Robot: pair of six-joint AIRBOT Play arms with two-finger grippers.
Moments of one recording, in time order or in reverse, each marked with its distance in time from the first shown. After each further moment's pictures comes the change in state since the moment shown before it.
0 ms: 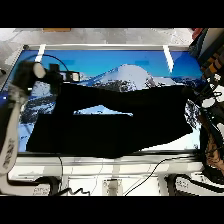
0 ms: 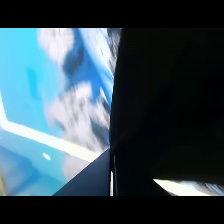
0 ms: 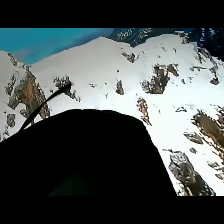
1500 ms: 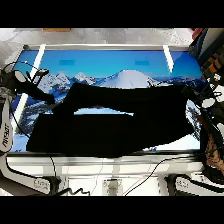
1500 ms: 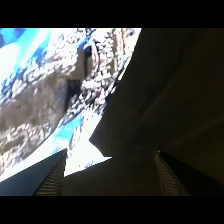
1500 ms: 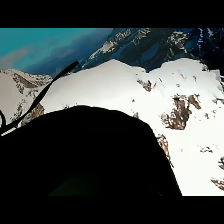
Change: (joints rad) left arm 0.348 -0.164 -0.001 -0.233 -0.282 -0.839; right arm 0.000 0.000 0.000 -0.006 0.000 -0.001
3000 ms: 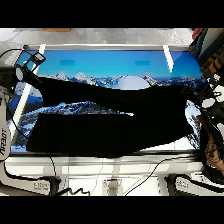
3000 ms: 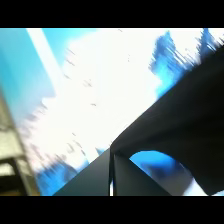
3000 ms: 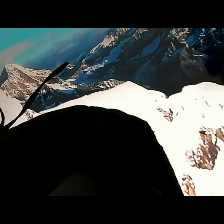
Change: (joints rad) left arm -0.056 0.098 0.010 0.386 0.555 0.110; right arm 0.000 0.000 0.000 0.000 0.018 0.000
